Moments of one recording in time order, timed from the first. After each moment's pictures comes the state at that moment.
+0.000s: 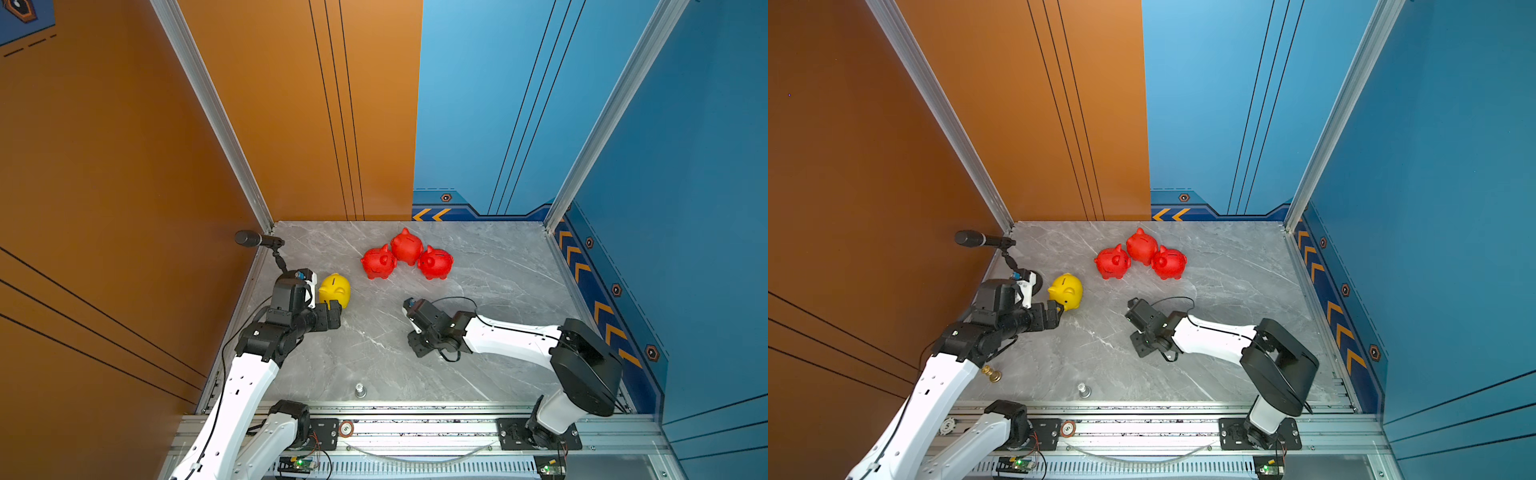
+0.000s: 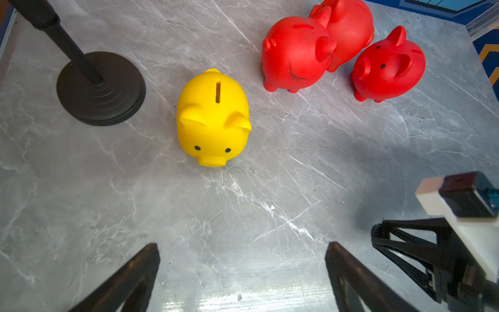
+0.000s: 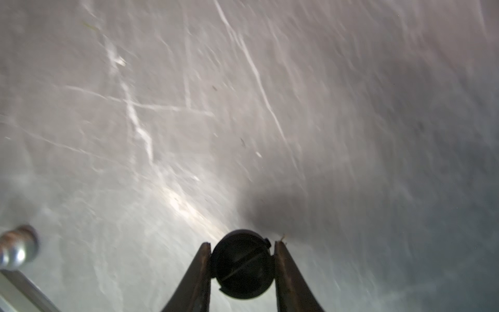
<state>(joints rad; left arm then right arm) -0.17 0.82 0.83 -0.81 0.04 -0.27 0.96 1.70 1.05 -0.40 0.03 0.35</state>
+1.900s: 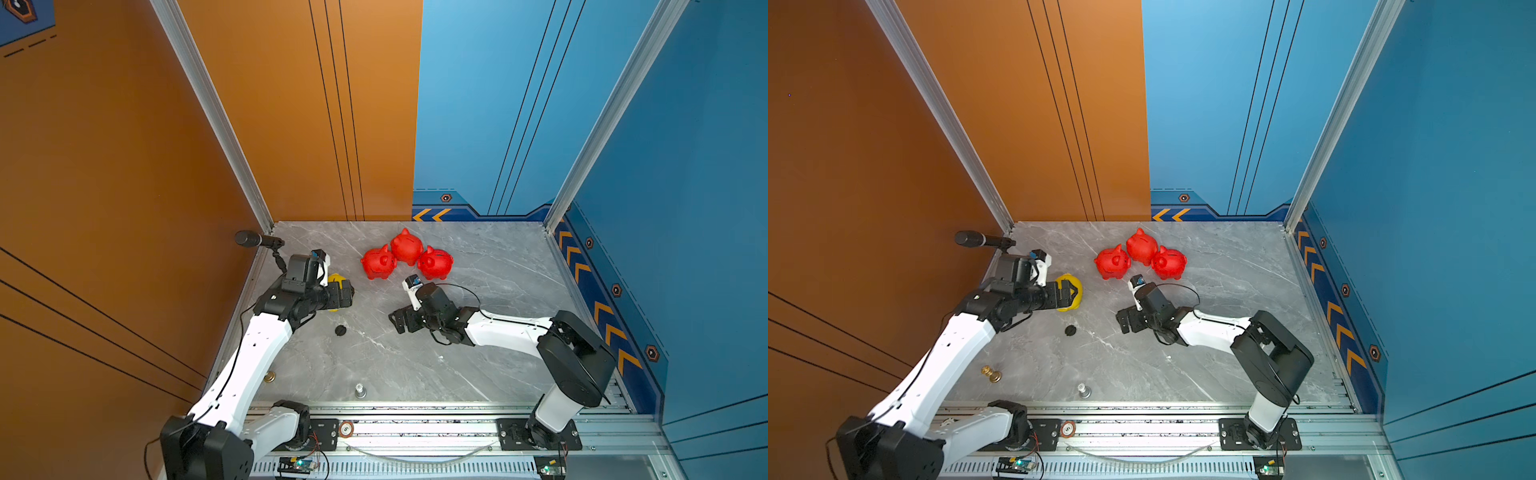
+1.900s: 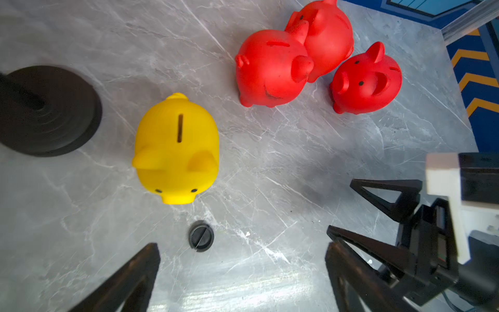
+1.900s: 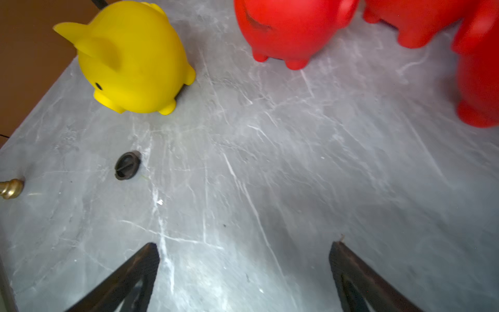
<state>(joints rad) -0.22 1.18 1.05 -0.73 0.13 -0.30 0.80 1.67 0.91 0.05 -0.01 0.37</state>
